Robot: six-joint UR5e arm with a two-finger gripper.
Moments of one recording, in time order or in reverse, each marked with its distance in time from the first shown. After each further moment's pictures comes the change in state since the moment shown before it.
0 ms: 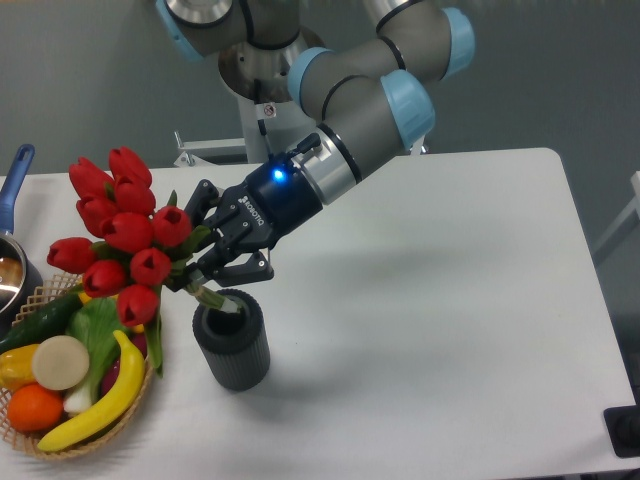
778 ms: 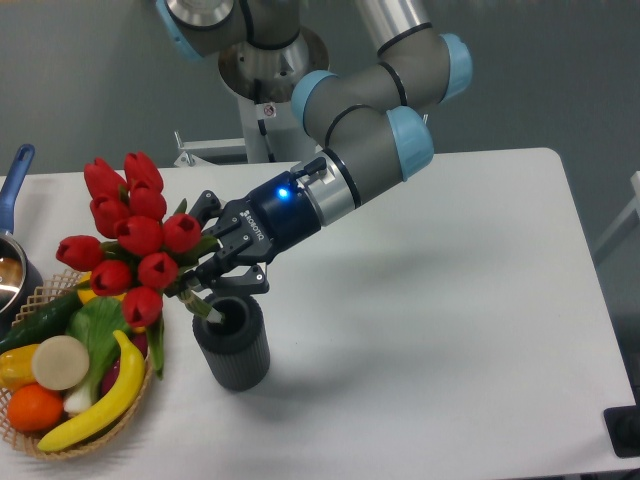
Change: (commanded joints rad) arm 0.021 -0.028 -0.078 0.000 -0.091 0.081
